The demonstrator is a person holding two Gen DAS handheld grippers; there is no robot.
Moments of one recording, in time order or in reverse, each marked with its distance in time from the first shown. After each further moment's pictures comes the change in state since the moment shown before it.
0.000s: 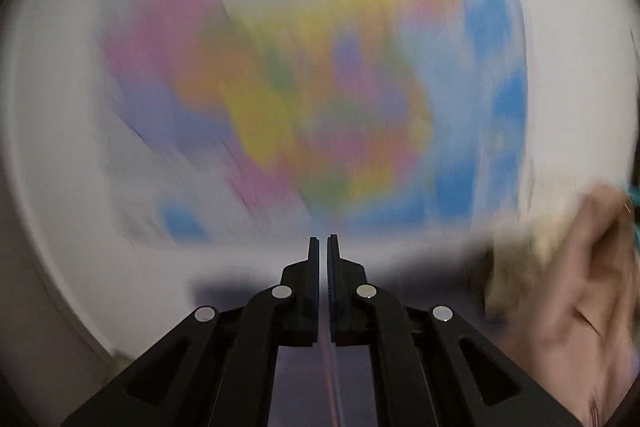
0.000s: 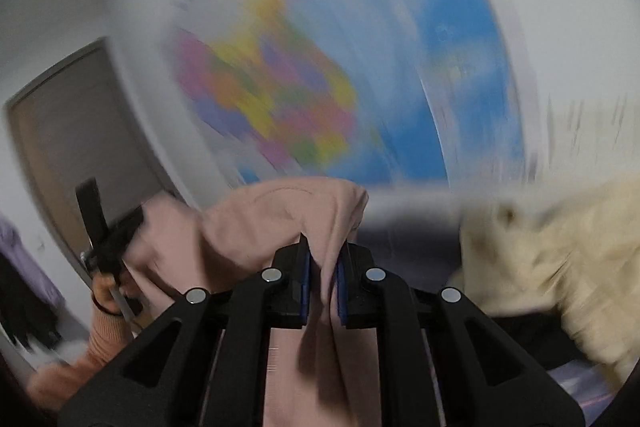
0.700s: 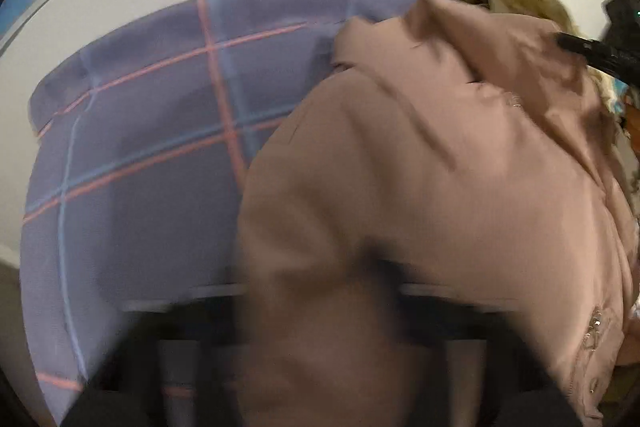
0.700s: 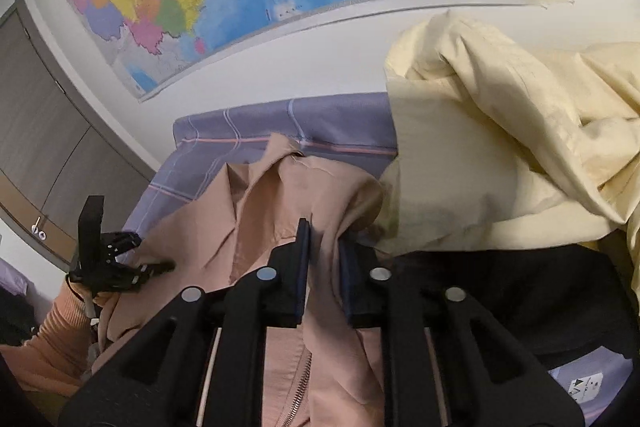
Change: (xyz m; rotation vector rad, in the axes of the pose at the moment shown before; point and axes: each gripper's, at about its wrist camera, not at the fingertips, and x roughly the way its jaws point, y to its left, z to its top) left arm 0.161 -0.004 -0.182 0.091 0.613 -0.324; right arm 0.136 -0.098 -0.052 0.041 0.310 -0.190
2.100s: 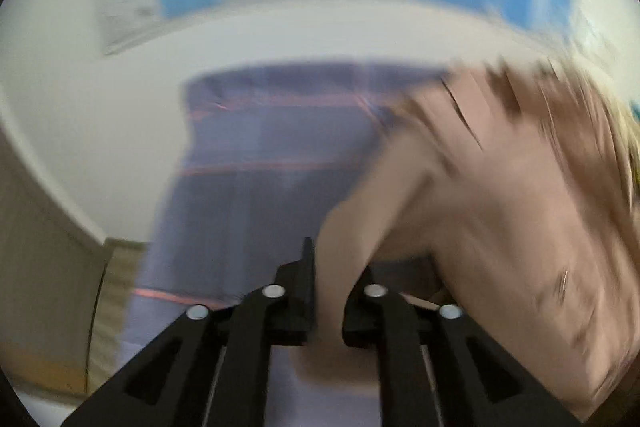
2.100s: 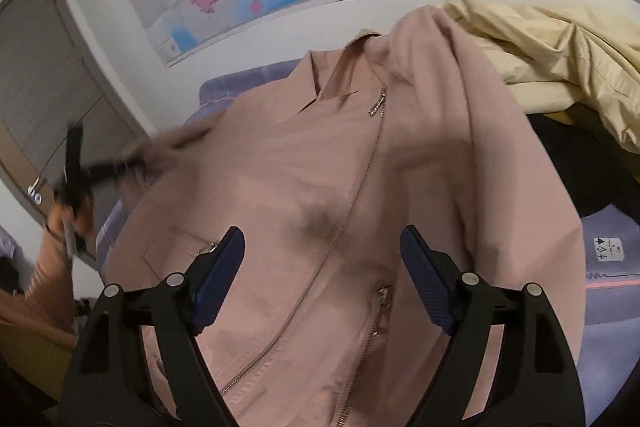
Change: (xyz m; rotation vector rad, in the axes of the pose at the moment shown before) left arm -0.087 0.068 -0.049 -0.228 -0.242 0.327; right arm -0.057 0.059 -0.120 -0.084 -0.019 -0.023
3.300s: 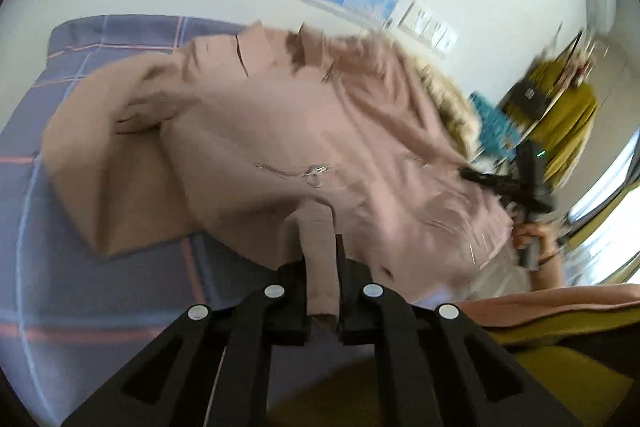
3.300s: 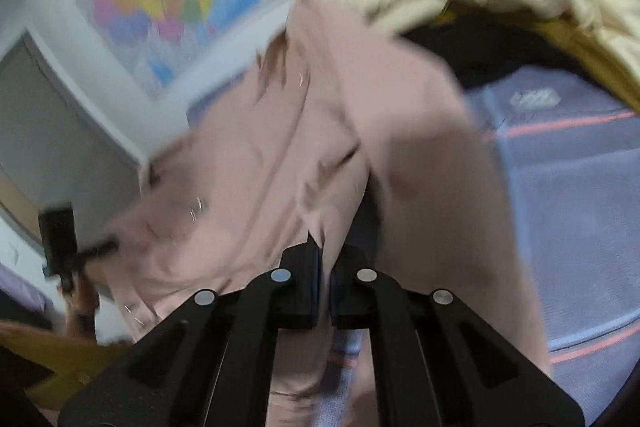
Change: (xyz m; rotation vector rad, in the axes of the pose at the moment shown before) left arm -0.081 -0.086 -0.118 -0.015 0.039 -0.683; right arm -0.079 -0.071 -0.085 0.254 -0.070 0.026
